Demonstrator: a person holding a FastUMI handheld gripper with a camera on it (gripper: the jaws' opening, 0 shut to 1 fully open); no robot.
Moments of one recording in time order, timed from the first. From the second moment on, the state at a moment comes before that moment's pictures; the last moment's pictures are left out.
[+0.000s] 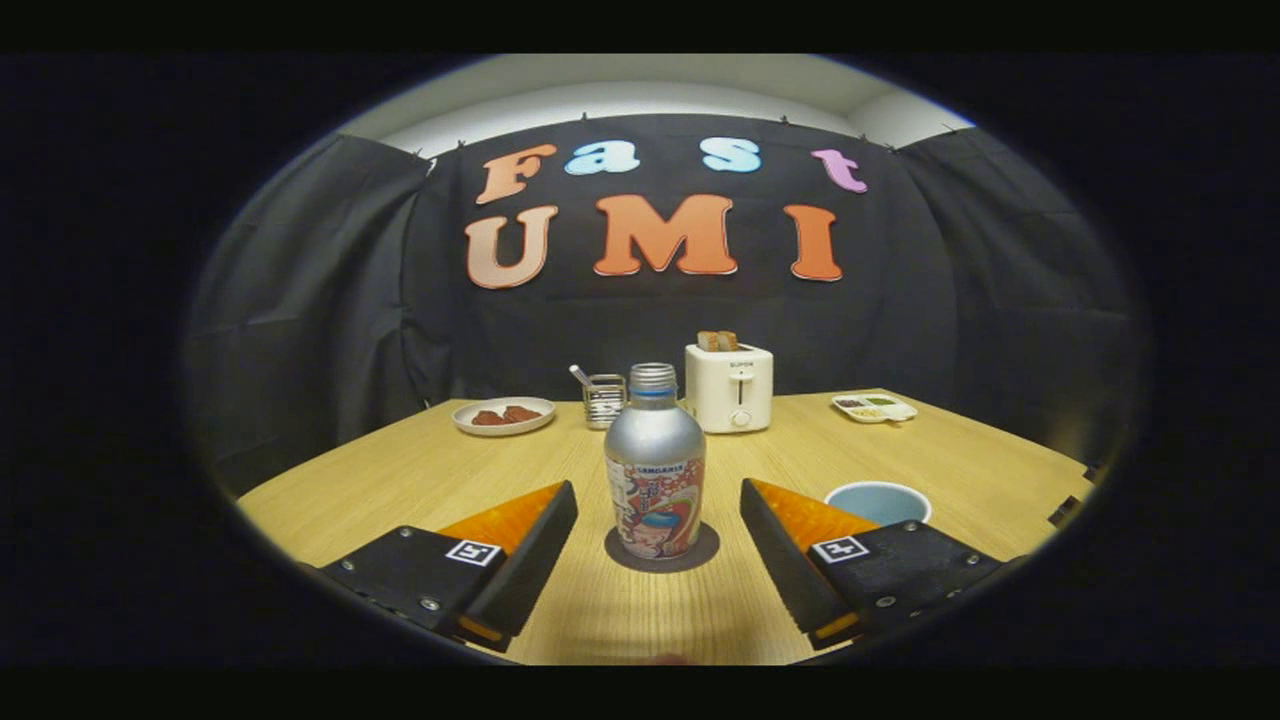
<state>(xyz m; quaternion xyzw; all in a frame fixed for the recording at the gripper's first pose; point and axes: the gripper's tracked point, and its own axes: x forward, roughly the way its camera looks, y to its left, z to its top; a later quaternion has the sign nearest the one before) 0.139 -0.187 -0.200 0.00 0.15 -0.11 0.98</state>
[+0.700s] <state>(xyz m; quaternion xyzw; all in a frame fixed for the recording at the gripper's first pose) 0.040 -0.137 -0.096 0.01 0.07 -0.11 0.99</state>
